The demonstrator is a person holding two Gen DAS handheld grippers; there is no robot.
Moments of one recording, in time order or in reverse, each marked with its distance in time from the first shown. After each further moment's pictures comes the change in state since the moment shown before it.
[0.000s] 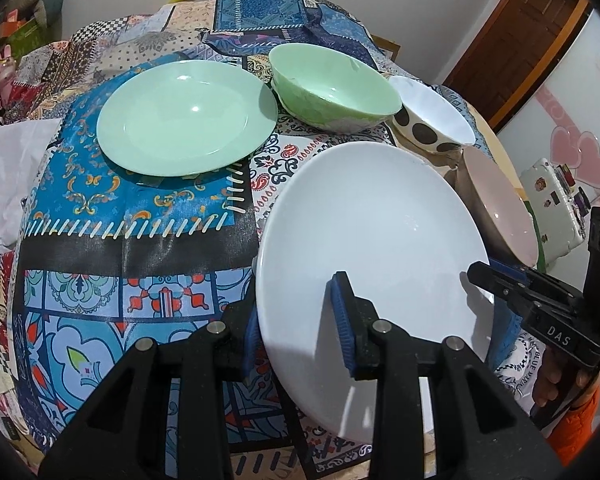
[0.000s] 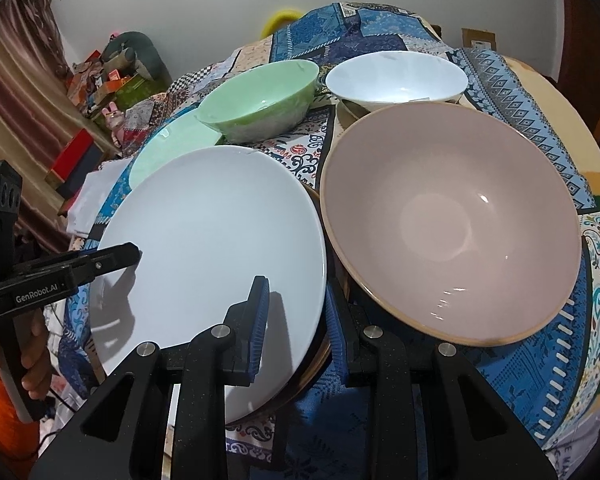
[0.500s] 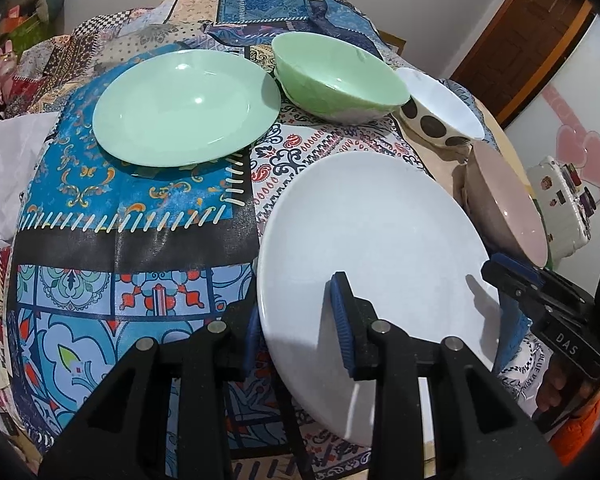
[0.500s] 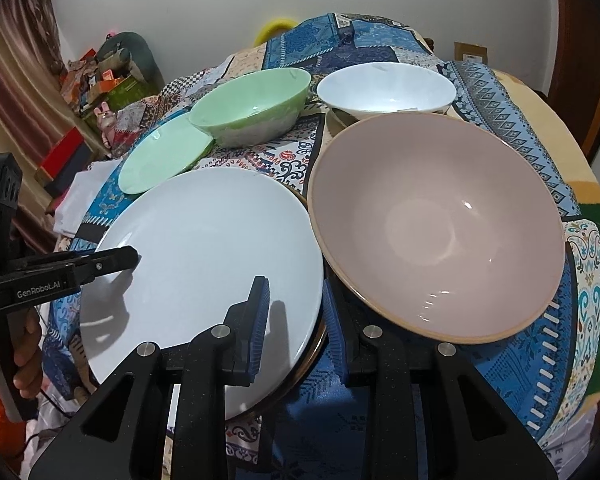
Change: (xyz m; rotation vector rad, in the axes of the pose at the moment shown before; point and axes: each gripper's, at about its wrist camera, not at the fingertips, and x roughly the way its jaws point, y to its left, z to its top) left arm 0.012 -0.002 -0.001 -0.014 0.021 0.015; right arm -0.003 0.001 -0.001 -0.029 -0.037 -0.054
